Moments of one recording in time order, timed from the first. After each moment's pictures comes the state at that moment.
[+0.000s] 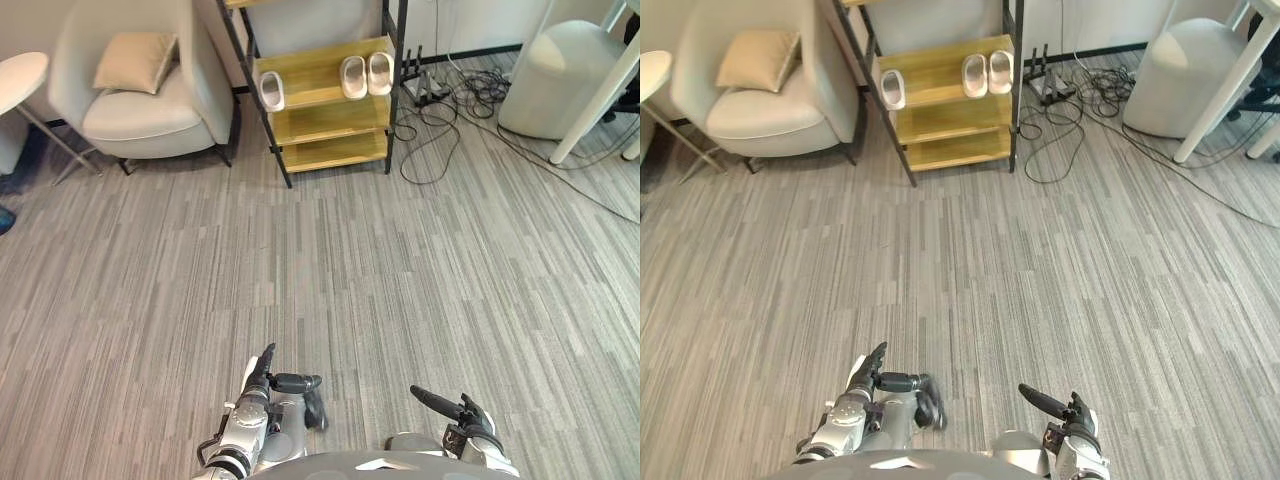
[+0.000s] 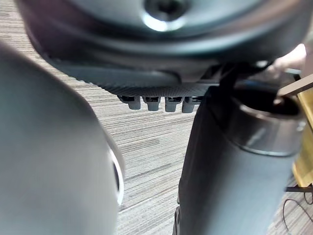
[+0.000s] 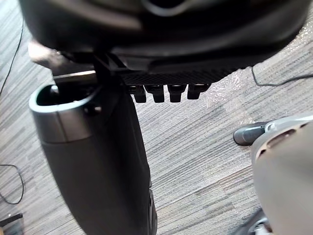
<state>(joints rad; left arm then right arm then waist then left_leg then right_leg) -0.04 0.06 -0.02 1.02 0.10 -0.08 0.14 0.01 -0.07 -0.26 1.08 0.20 -0.05 -0.17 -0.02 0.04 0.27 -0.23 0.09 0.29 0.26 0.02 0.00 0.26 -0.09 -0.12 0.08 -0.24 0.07</state>
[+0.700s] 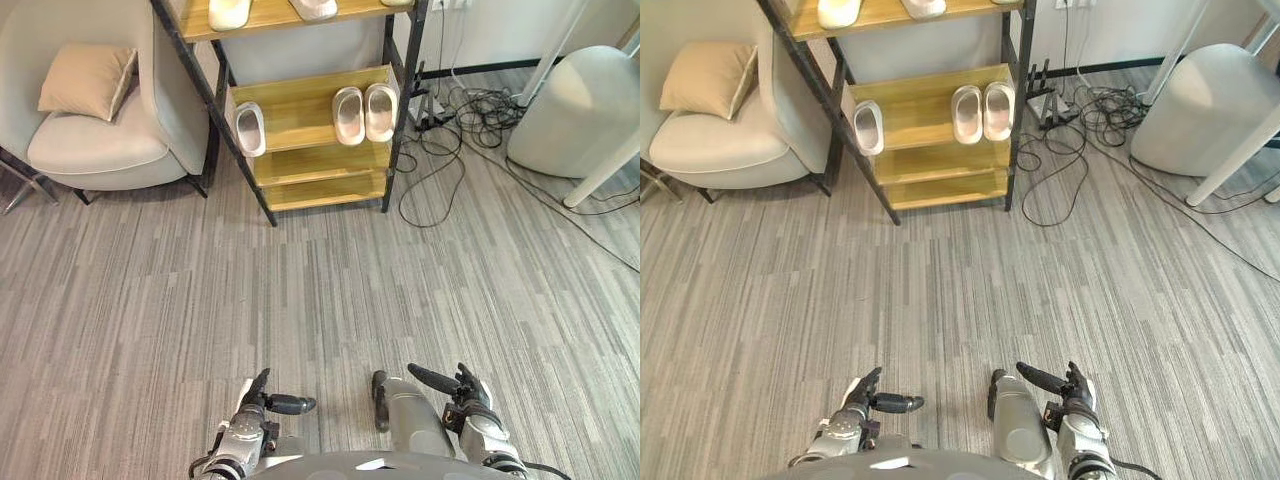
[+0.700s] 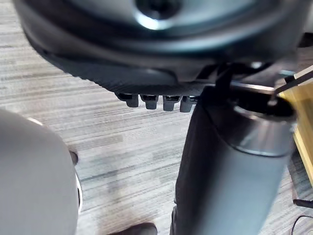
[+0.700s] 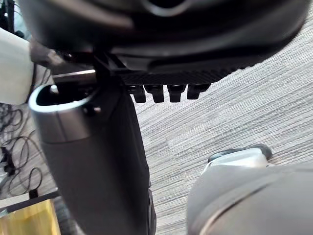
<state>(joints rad) -0.03 0.03 -0.02 1.08 0.09 -0.06 0.14 -0.01 -0.09 -0.28 1.04 0.16 -0.04 -0.15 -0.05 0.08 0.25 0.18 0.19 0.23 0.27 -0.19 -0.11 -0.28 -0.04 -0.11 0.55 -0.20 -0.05</state>
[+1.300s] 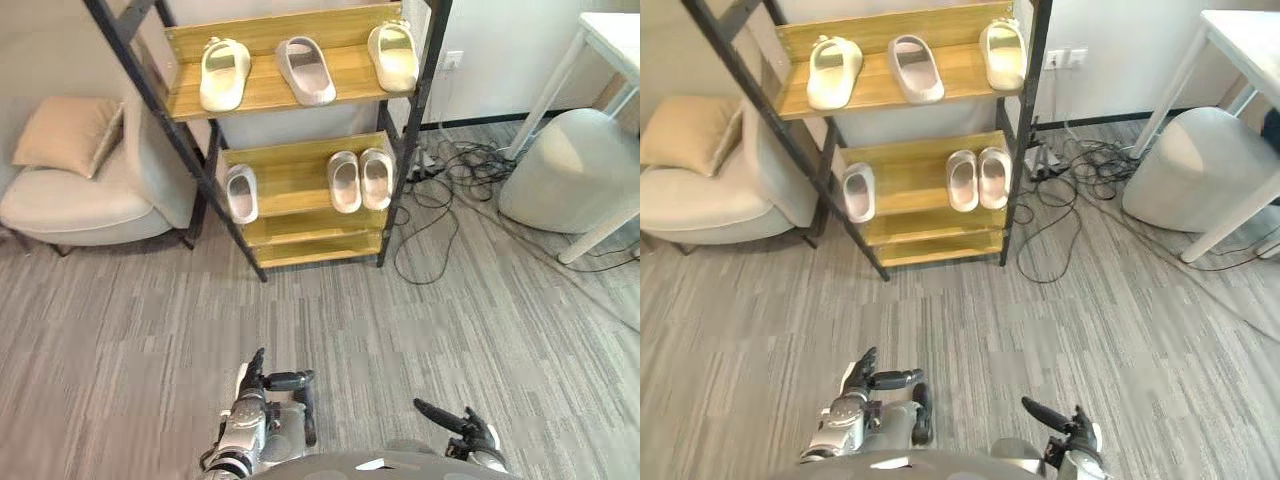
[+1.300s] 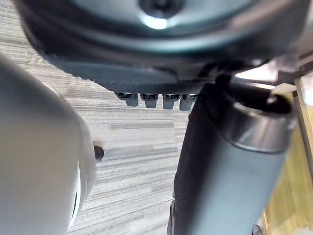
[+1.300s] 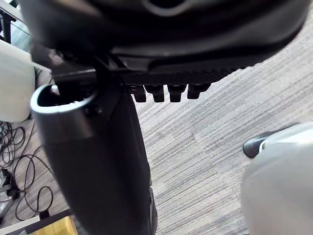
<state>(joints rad) -0.02 0.03 0.10 1.00 0.07 -0.07 0.15 0.08 -0.02 -0.28 1.04 0.16 -0.04 -0.16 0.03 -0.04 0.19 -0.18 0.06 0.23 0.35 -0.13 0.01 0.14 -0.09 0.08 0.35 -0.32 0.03</state>
